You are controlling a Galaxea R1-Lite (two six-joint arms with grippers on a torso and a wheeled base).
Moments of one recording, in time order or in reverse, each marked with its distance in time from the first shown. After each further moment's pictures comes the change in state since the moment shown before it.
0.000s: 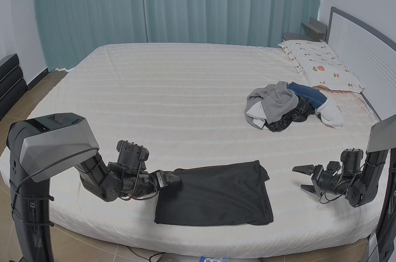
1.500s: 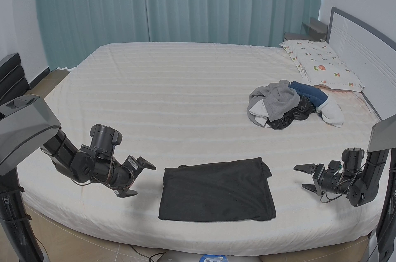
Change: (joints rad) left arm 0.132 -0.200 0.013 0.295 -0.102 -0.415; right arm -0.004 -0.004 -0.003 0.000 0.000 0.009
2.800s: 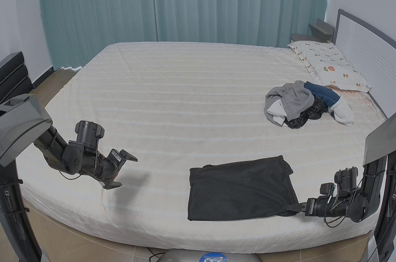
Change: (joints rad) left arm 0.141 0.038 -0.039 -0.015 0.001 0.059; right arm 0.107 -0.011 0.223 0.066 -0.151 -0.514
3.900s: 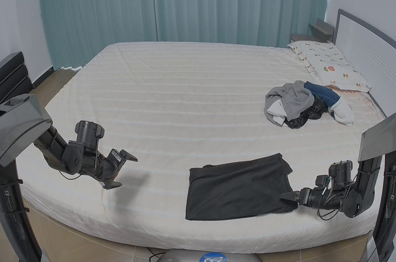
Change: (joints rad) left arm 0.000 0.000 0.000 0.000 0.000 0.001; right arm 0.038 0.013 -0.116 0.009 -0.008 0.142
